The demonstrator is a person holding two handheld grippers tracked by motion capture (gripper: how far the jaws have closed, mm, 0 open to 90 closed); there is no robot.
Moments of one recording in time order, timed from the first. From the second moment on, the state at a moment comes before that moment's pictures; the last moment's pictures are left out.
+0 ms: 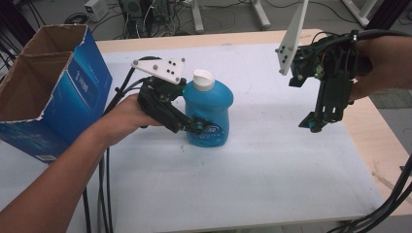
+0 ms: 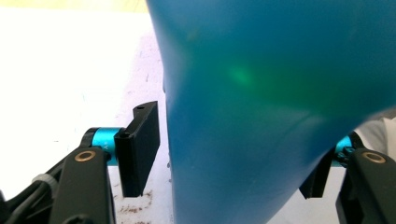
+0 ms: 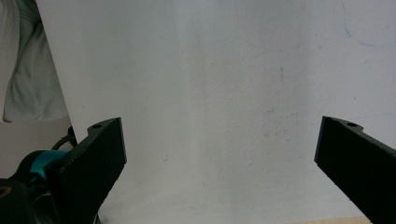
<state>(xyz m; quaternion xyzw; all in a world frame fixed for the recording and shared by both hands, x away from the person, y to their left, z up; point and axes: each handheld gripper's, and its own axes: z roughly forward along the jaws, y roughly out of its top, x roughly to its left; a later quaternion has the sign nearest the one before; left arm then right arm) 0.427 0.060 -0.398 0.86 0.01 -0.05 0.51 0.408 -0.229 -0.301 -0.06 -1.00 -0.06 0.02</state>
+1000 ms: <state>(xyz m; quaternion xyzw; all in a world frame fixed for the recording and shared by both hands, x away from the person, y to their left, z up) 0.415 0.056 -0.382 0.87 0.05 -0.04 0.49 0.403 -0.230 -0.298 -0.06 -1.00 -0.06 0.01</state>
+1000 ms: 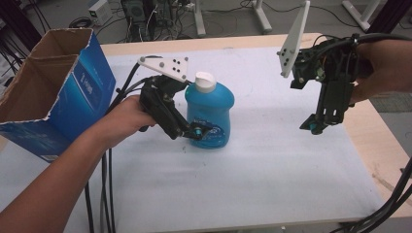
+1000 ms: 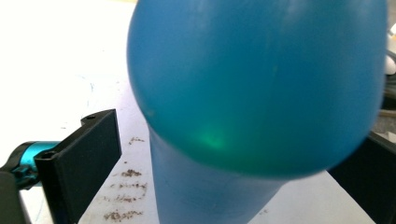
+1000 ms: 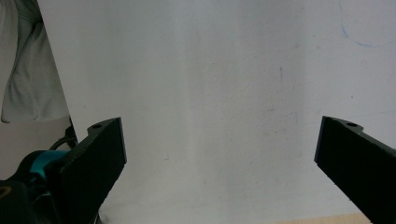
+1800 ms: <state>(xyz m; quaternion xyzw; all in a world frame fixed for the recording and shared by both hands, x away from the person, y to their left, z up) 0.401 0.079 -0.325 0.88 0.07 0.00 0.47 0.397 -0.232 -0.292 -0.05 -1.00 -0.07 0.00</state>
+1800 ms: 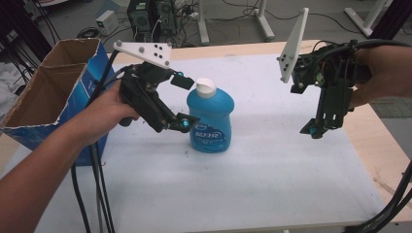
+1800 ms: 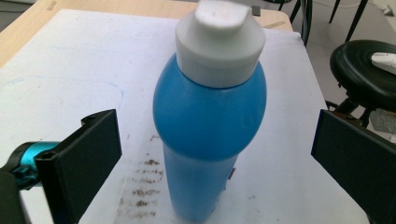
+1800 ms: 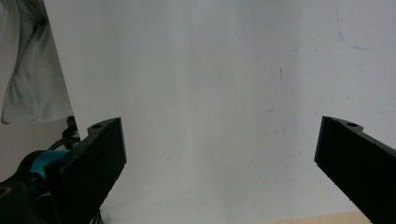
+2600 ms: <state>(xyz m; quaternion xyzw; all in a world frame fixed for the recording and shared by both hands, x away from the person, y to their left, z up) 0.468 0.109 -0.245 0.95 0.10 0.08 0.27 0.397 -0.231 -0.289 -0.05 -1.00 -0.08 0.00</state>
